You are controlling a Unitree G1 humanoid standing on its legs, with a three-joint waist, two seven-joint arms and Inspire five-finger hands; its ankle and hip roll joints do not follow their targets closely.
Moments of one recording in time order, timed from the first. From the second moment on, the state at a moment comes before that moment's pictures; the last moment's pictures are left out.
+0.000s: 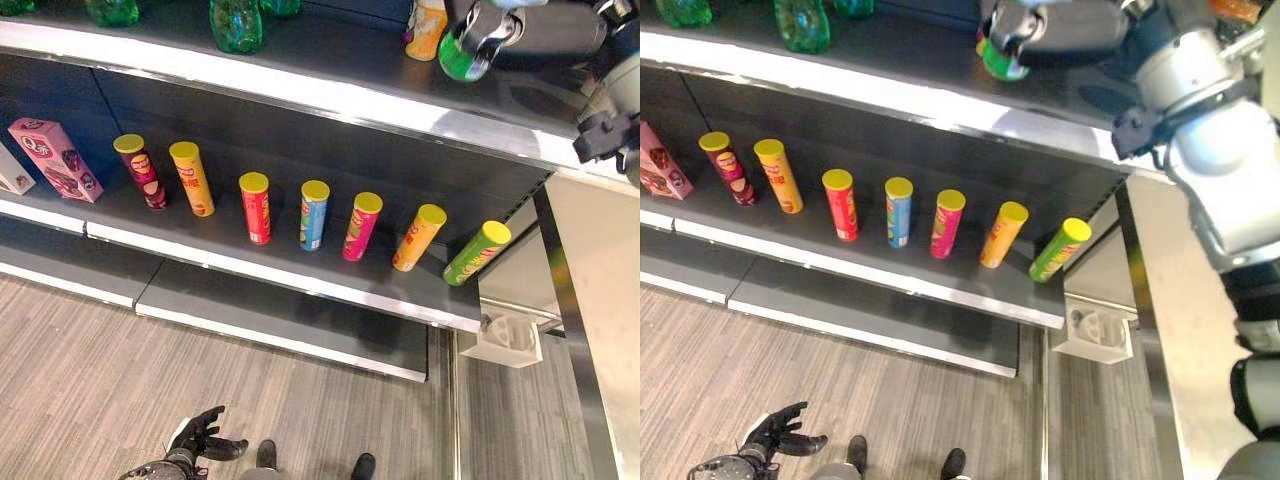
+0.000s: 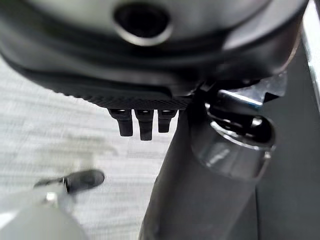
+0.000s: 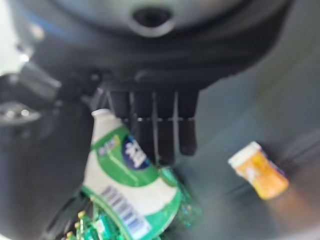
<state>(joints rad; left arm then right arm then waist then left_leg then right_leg) 0.14 0.36 -0.11 0.81 -0.17 -0.04 -0.03 -1.07 -1.19 0.41 0.14 0.53 -0.17 -0.05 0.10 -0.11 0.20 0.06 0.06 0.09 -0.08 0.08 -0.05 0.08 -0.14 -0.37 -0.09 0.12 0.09</state>
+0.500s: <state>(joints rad) 0.22 0.38 -0.08 0.82 -0.21 -0.04 0.00 -1.12 -1.05 0.51 0.50 0.53 -0.13 -0.06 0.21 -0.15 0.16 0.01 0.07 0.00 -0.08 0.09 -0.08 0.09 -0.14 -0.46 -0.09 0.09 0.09</state>
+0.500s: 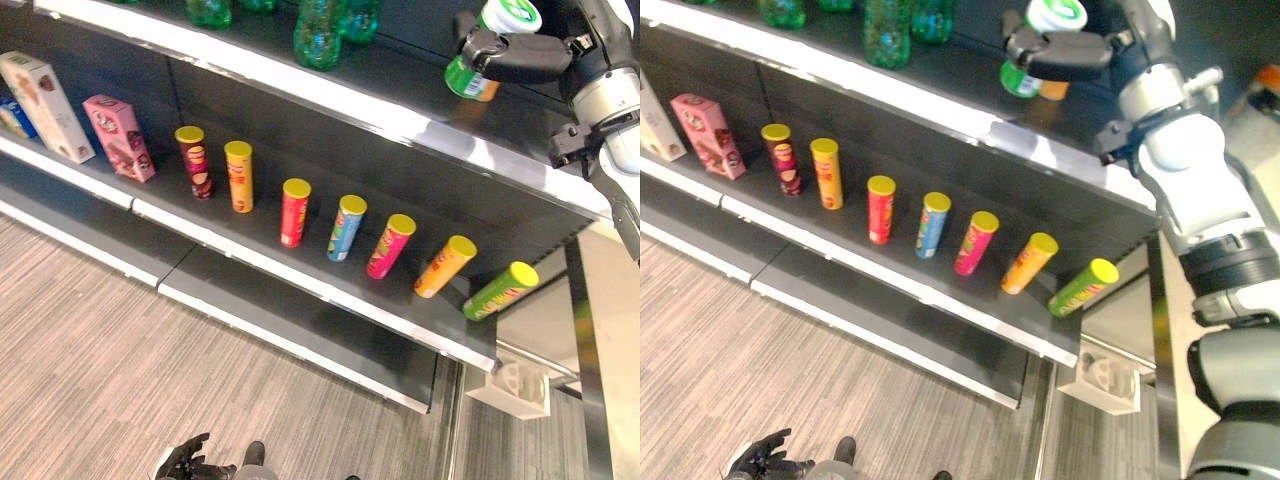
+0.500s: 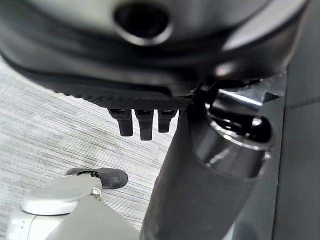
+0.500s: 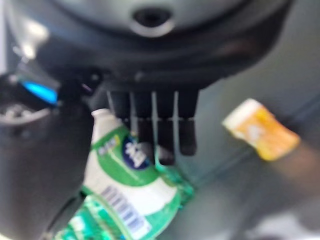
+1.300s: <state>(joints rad) 0.20 0.38 -0.08 0.81 -0.24 -0.04 0.01 -1.11 -1.05 0.51 0.62 0.56 -0.11 -0.05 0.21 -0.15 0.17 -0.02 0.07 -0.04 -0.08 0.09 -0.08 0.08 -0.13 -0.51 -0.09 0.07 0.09</state>
